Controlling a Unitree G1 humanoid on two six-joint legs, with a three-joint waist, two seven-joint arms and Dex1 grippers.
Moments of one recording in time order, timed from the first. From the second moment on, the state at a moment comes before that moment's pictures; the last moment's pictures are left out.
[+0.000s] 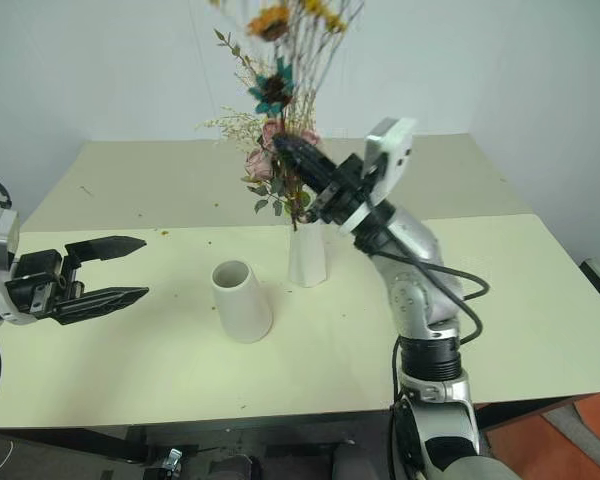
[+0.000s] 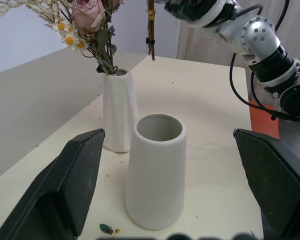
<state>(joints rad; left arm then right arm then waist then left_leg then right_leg) -0.23 0.94 0.48 -0.19 -0.83 0.57 -1.30 -0.77 -0.14 -0.05 -0.15 0.54 0.32 0.64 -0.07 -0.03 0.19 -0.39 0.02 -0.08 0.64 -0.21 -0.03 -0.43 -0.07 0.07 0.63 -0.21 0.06</state>
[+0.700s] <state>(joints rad) -0.24 0.94 0.47 -0.19 -0.83 0.57 -1.30 -0.69 -0.03 0.14 -0.14 0.44 0.21 0.65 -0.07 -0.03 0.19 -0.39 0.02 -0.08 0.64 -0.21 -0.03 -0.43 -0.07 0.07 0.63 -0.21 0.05</state>
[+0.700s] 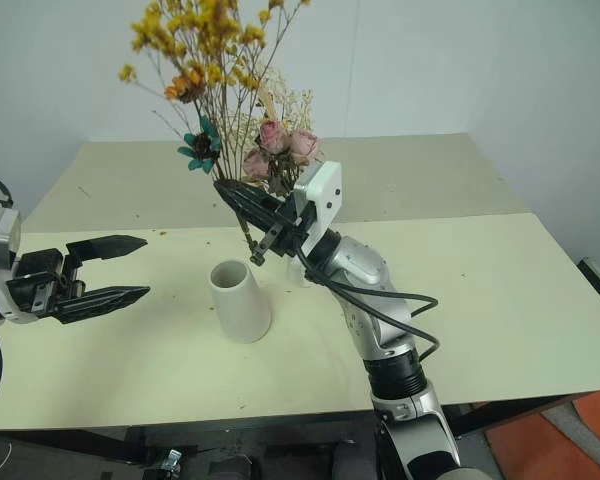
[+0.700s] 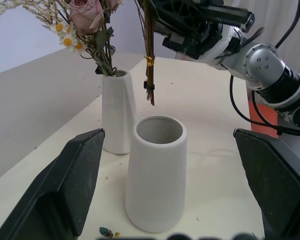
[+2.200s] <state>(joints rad) -0.24 0.93 0.47 -0.18 -0.83 0.54 -1.29 -0.61 0.05 0.22 -0.09 0.43 0.14 0.70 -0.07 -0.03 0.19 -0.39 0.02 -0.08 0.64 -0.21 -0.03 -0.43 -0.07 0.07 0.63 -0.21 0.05</state>
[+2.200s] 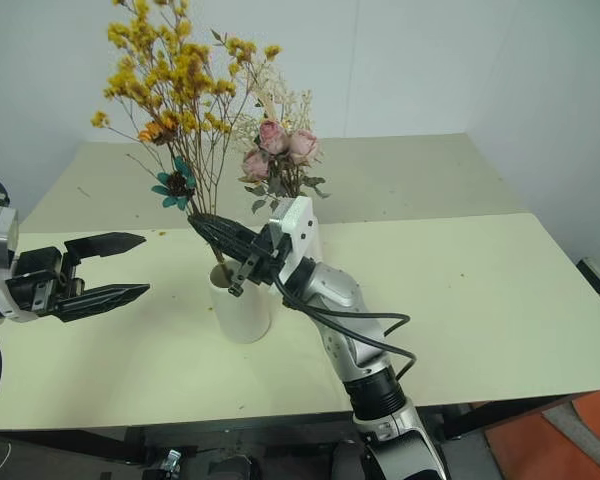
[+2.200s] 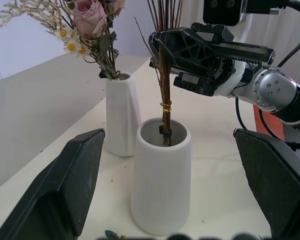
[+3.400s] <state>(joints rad) -0.37 0.93 0.36 -0.08 -0.78 0.51 -1.32 -0.55 -0.19 0.12 -0.13 0.45 0.17 0.76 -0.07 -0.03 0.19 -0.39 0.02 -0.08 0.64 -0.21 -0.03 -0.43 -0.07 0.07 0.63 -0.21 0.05</state>
